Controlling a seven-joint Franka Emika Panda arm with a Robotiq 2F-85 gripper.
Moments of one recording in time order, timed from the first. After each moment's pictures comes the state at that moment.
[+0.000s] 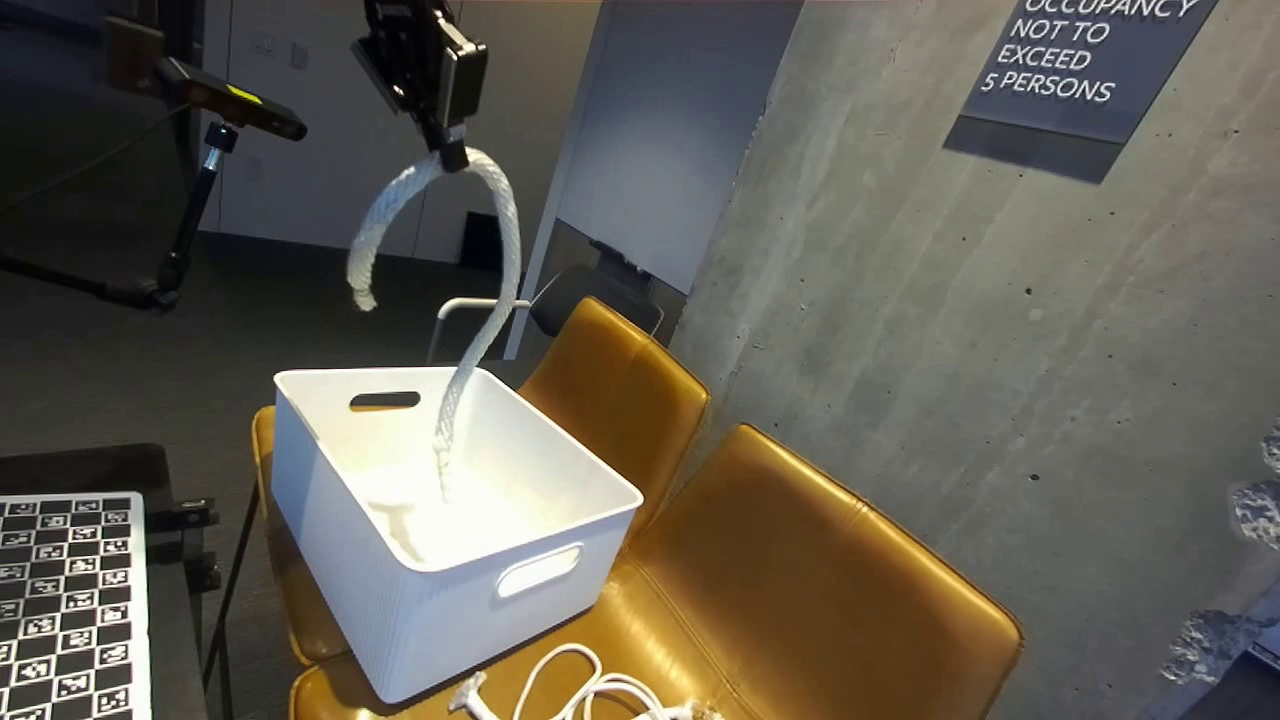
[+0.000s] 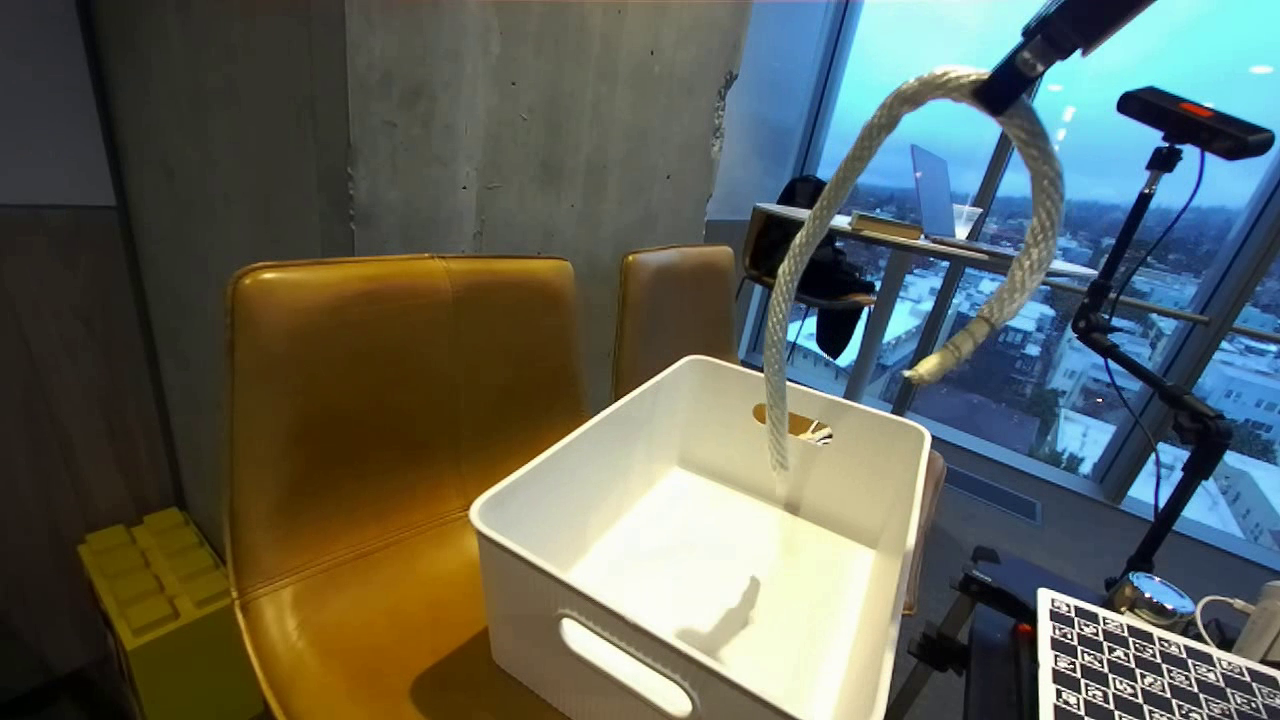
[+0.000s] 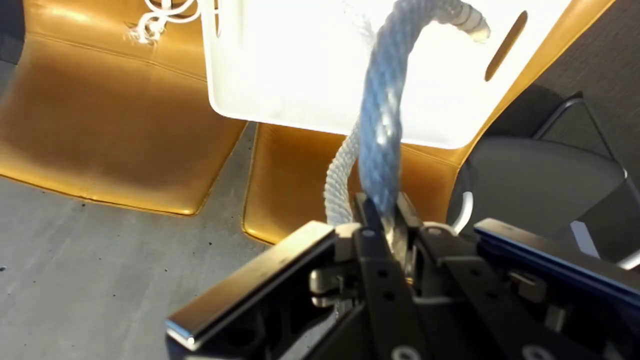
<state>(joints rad) 0.09 -0.60 0.02 -2.48 -0.07 2.40 -0.14</state>
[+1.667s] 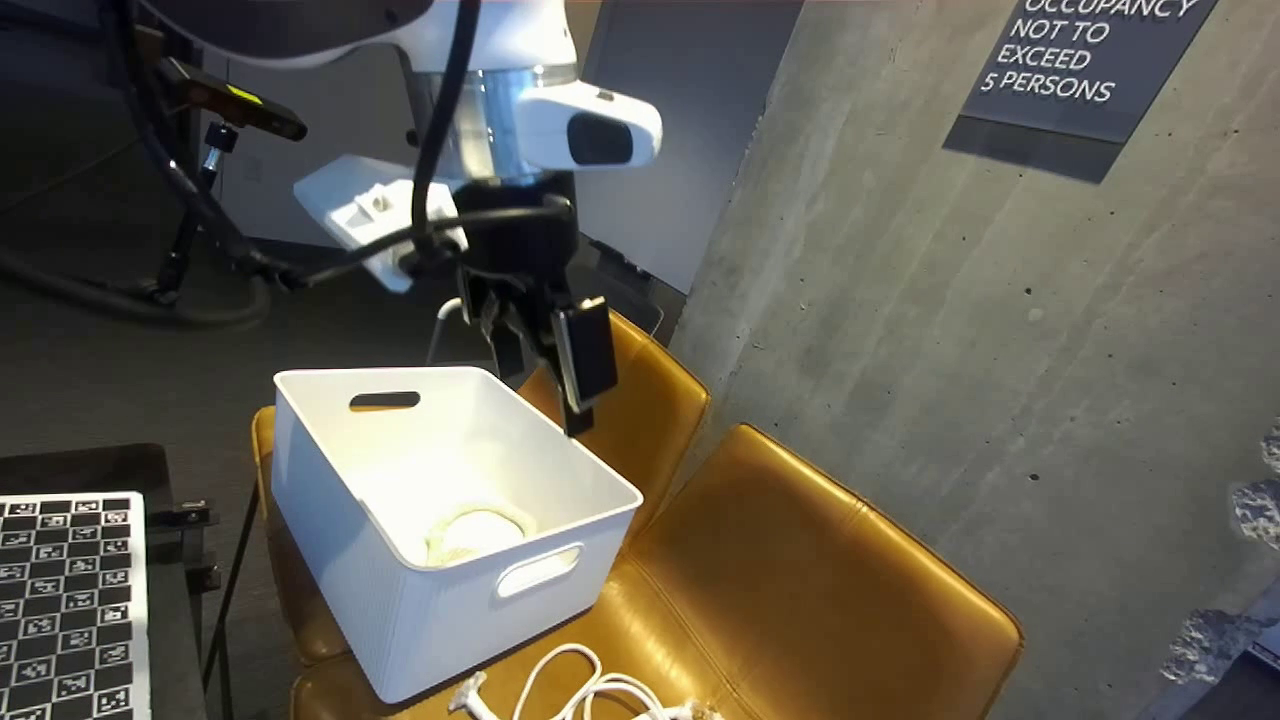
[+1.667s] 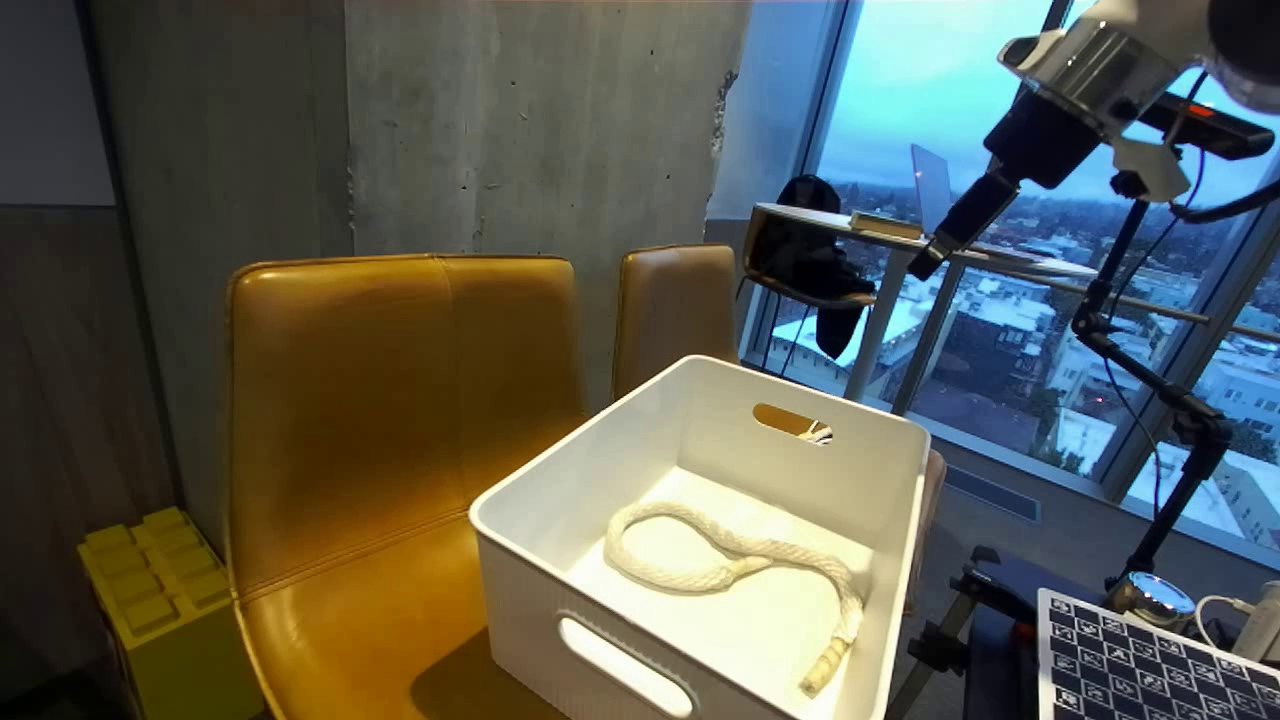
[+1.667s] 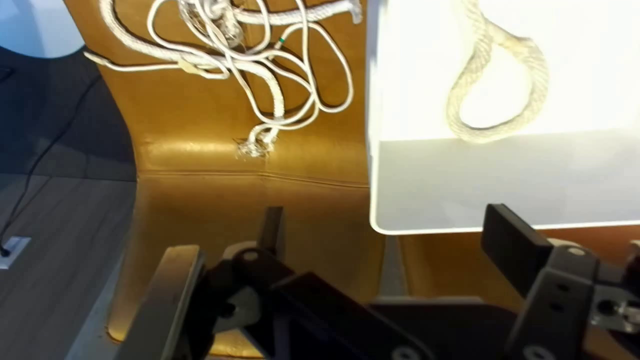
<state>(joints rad) -0.09 -0.29 -0.20 -2.51 -0.07 2.65 -0.28</state>
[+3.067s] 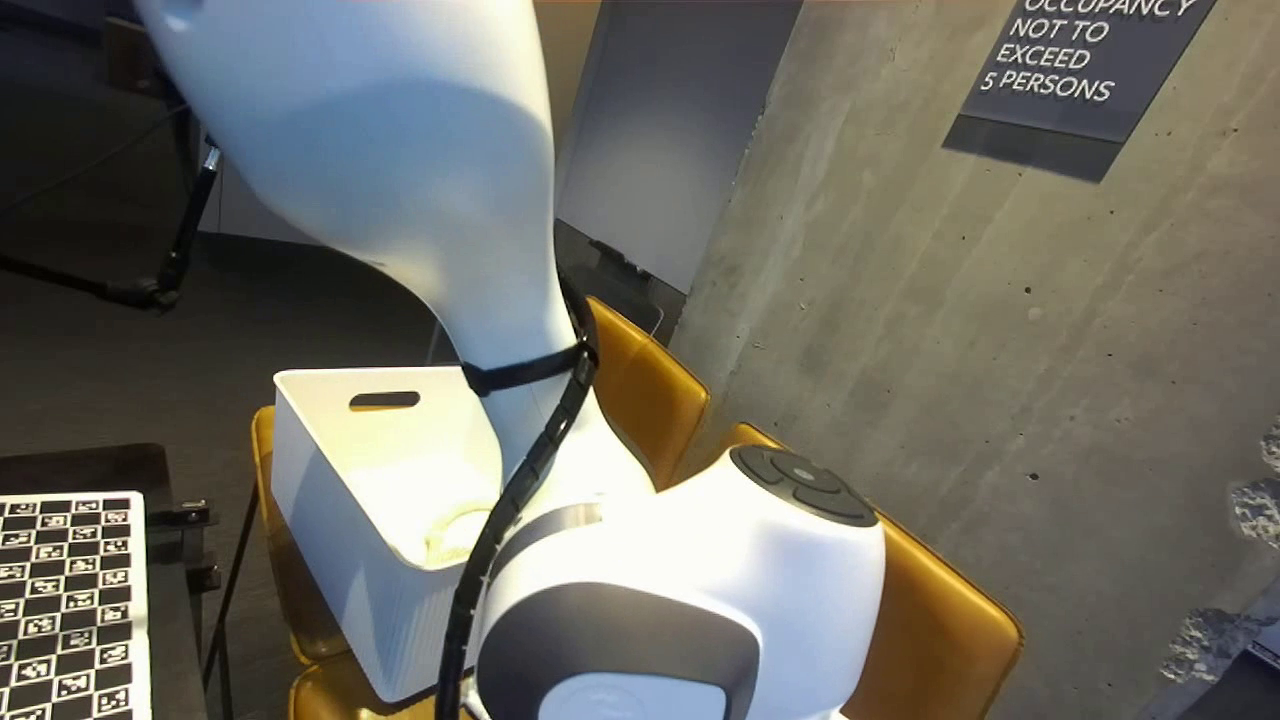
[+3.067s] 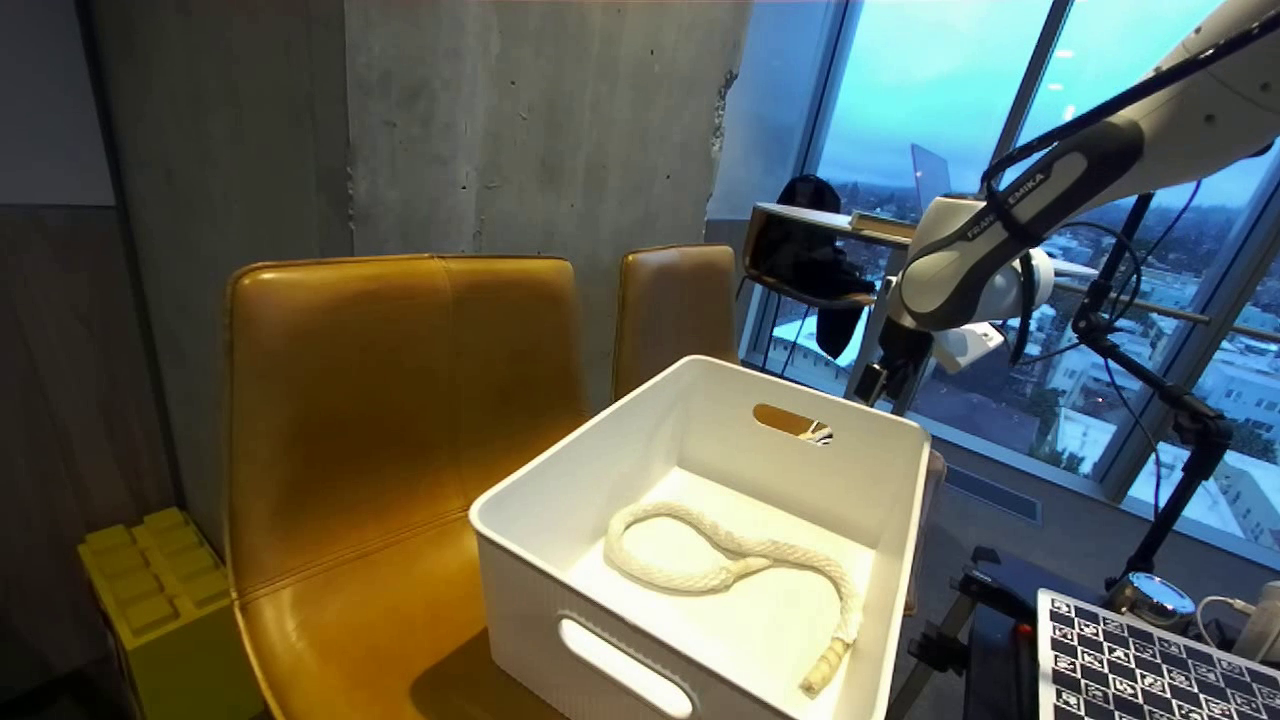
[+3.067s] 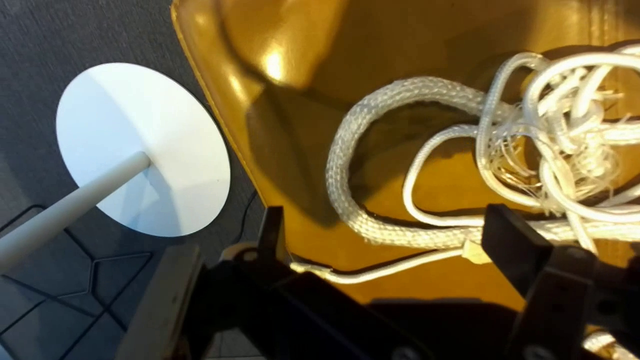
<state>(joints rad) -0.35 0.65 -0.28 -1.91 0.01 2.71 -0.31</state>
